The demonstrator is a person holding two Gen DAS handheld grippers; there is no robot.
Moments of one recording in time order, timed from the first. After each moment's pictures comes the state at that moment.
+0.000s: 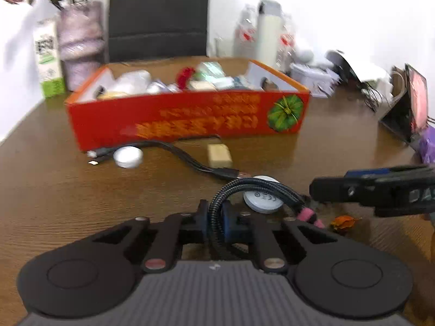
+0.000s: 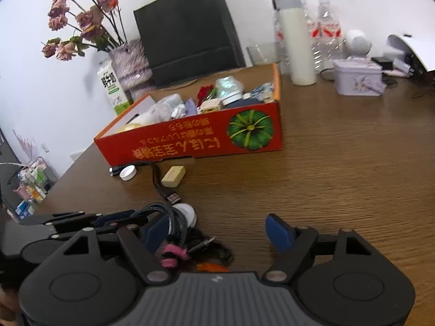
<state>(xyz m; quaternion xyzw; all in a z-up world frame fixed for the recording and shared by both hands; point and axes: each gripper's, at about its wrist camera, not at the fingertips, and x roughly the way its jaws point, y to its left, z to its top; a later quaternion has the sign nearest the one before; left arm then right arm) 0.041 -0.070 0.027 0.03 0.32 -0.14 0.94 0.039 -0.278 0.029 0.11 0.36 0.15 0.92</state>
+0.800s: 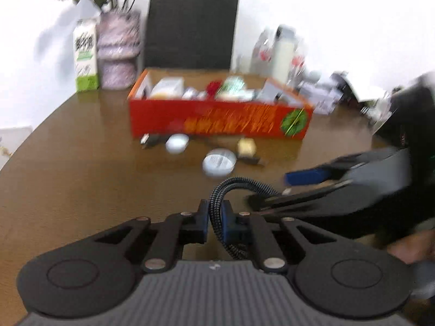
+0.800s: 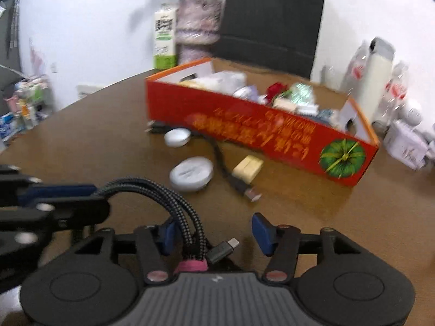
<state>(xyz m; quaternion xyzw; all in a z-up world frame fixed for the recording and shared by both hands) -0.017 -0.006 0.040 0.00 0.32 -0.13 0.94 0.035 -0.153 0.024 -0.09 0.36 0.18 0.91</state>
